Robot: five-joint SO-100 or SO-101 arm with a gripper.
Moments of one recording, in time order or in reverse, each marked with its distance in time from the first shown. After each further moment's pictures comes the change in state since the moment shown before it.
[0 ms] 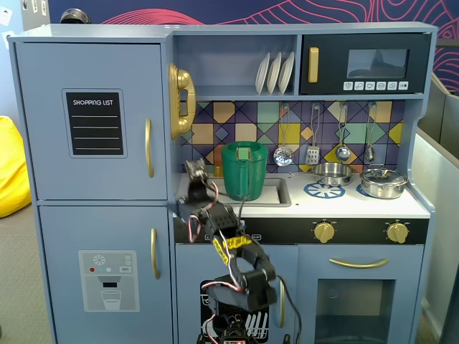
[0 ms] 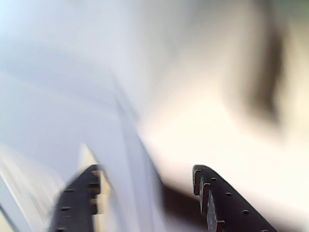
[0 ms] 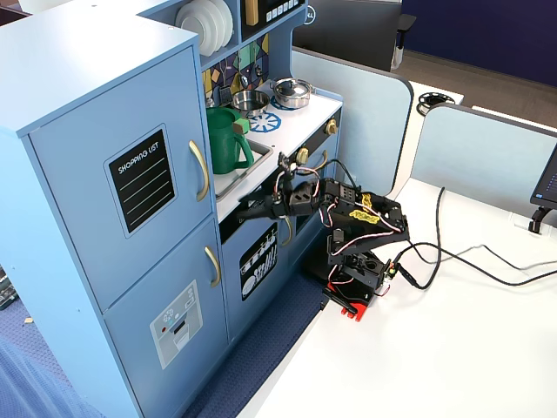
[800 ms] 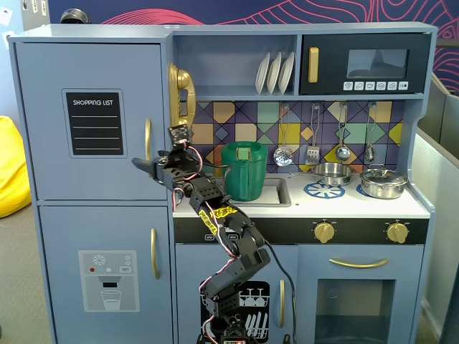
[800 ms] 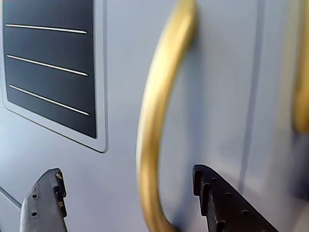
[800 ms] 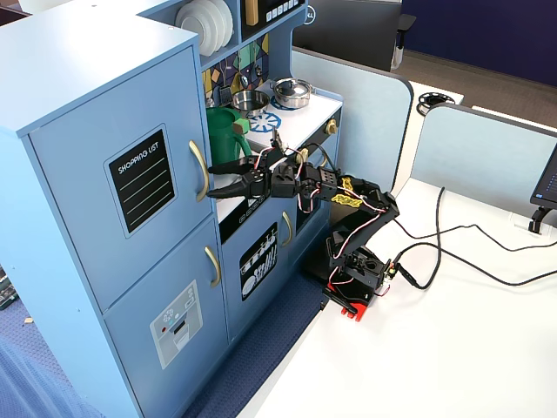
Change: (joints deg) arm -6.6 -23.7 -26.3 -13.1 -3.1
